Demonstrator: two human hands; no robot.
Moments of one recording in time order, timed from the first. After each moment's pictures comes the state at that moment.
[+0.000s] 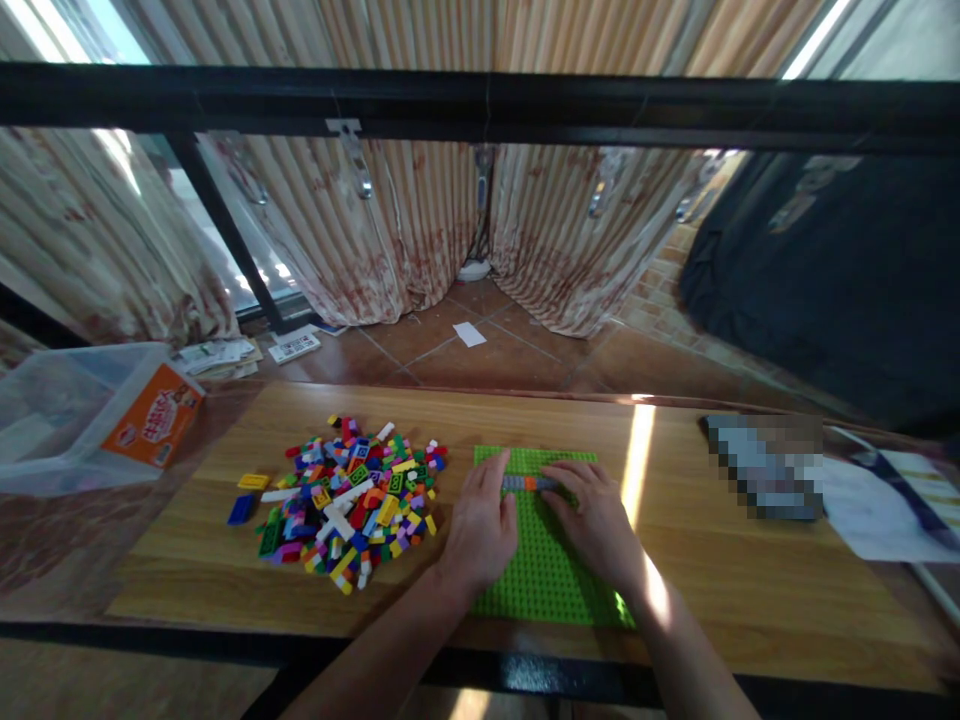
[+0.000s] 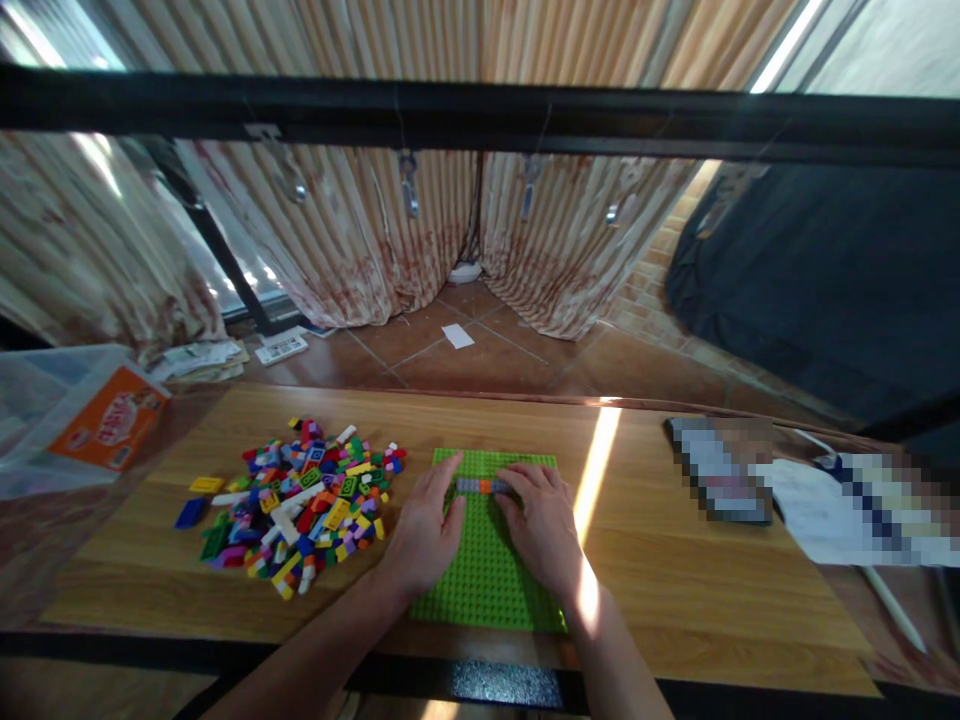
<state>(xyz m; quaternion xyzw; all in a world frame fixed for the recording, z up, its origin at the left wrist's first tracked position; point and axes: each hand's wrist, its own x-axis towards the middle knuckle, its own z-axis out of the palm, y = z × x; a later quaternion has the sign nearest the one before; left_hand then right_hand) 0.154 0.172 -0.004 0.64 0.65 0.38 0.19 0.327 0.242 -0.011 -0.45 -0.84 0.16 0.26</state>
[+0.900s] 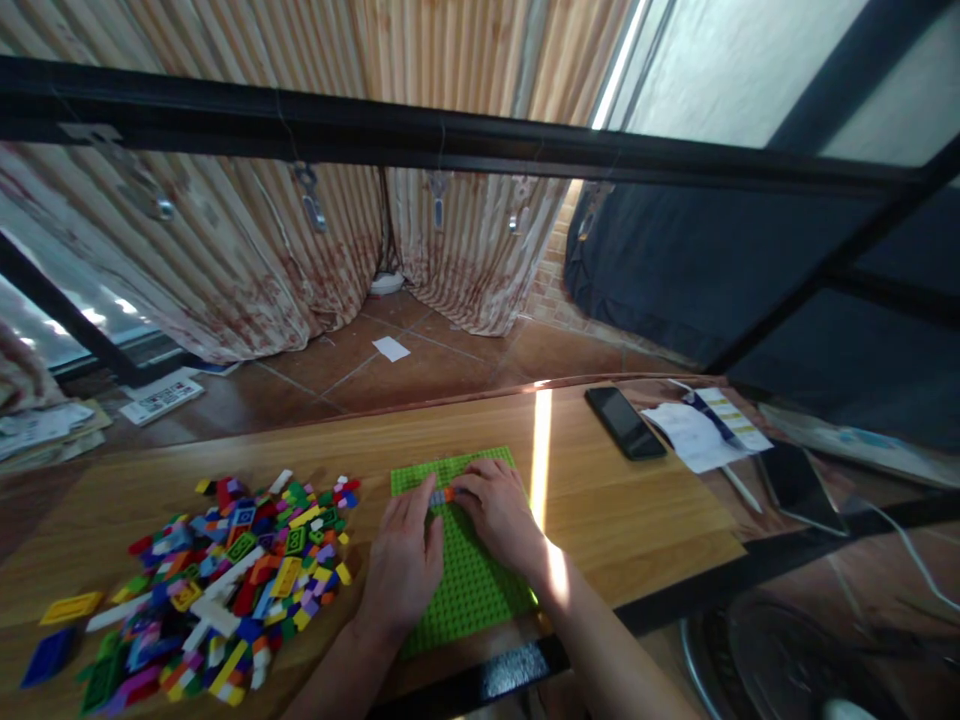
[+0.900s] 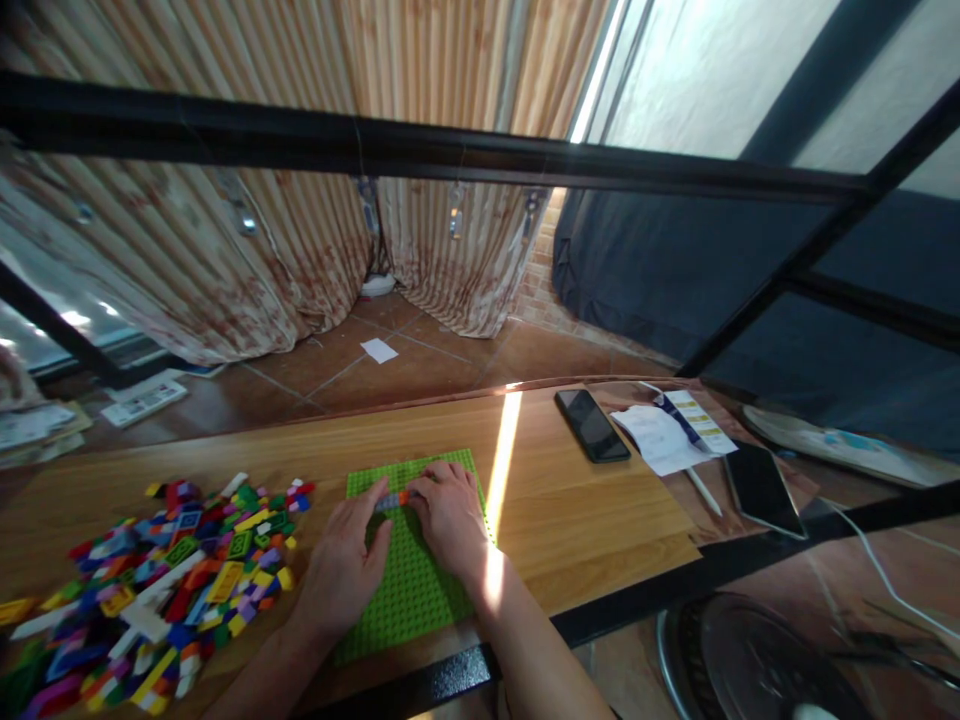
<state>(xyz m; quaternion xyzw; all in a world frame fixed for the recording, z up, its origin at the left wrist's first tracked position) 0.151 0.175 -0.014 0.71 0.62 0.34 0.09 0.308 0.232 0.008 -0.51 -0.81 0.19 0.21</state>
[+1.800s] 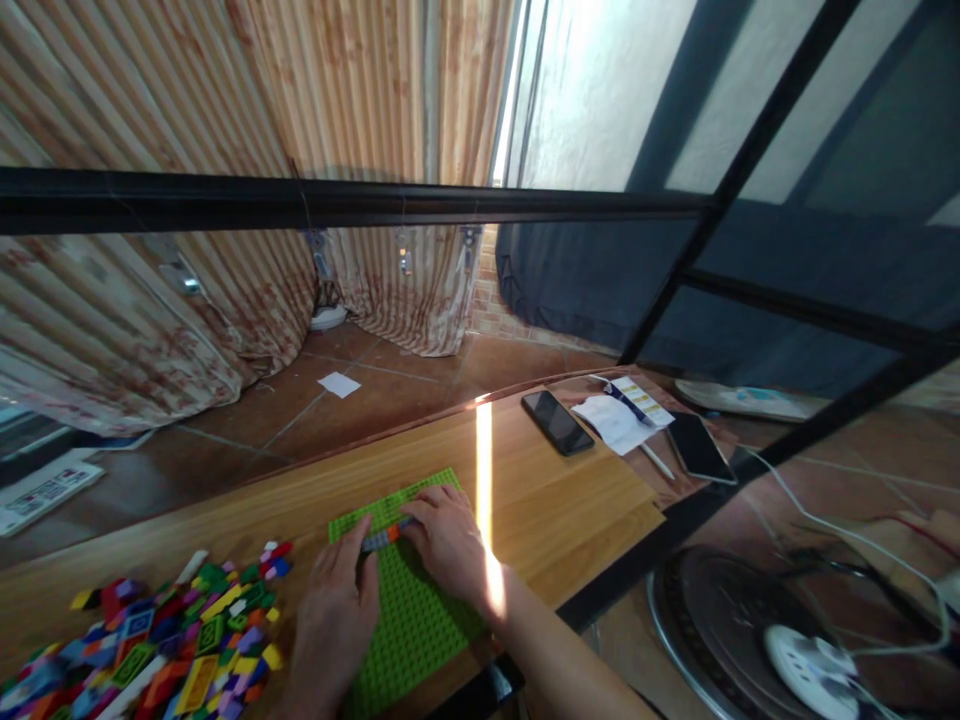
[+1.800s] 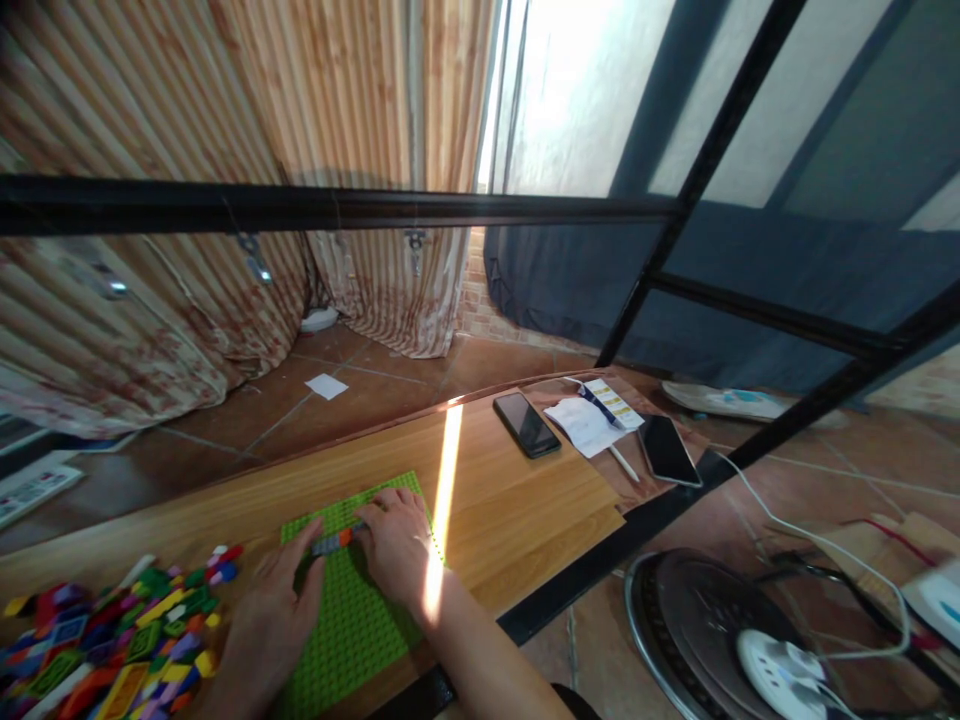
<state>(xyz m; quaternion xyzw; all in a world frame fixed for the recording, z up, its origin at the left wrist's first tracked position) 0.134 0.191 -0.024 0.72 0.61 0.32 0.00 0.309 0.229 0.010 -0.52 -0.79 0.19 0.25</state>
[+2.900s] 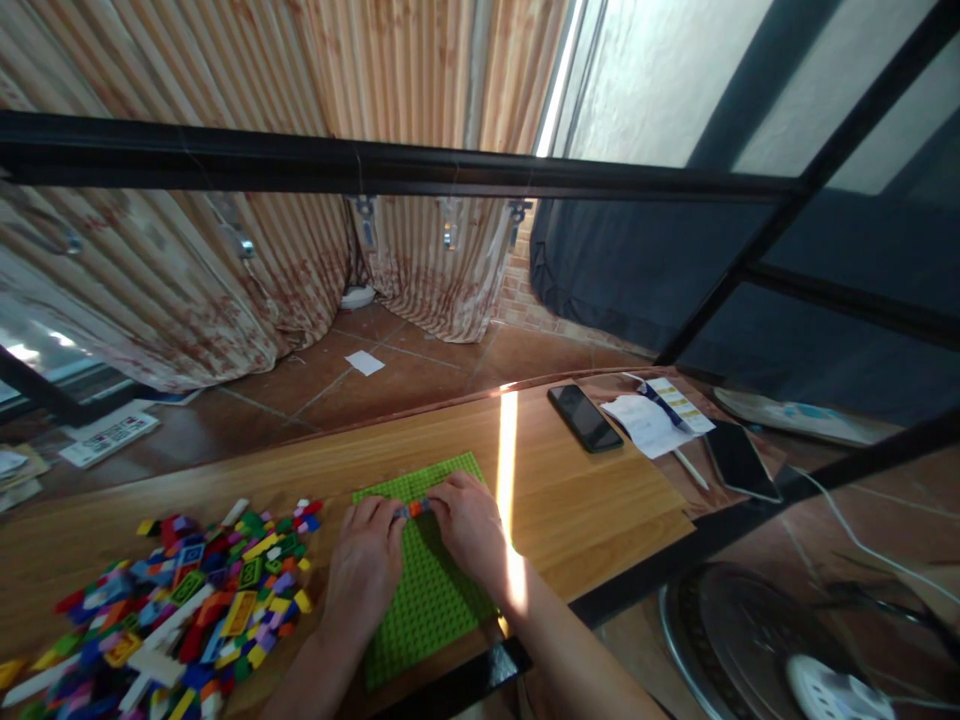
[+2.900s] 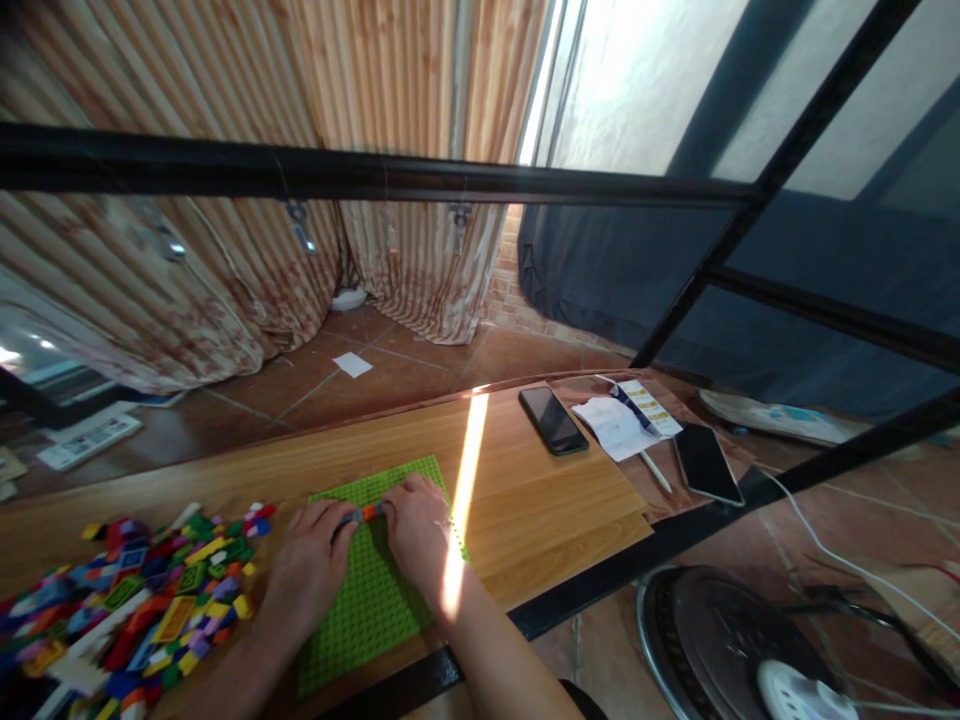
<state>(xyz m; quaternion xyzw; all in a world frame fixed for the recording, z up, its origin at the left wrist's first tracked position) 0.147 0.193 -0.012 0.72 0.63 0.28 0.02 0.307 0.223 0.008 -0.55 -0.78 0.19 0.24</state>
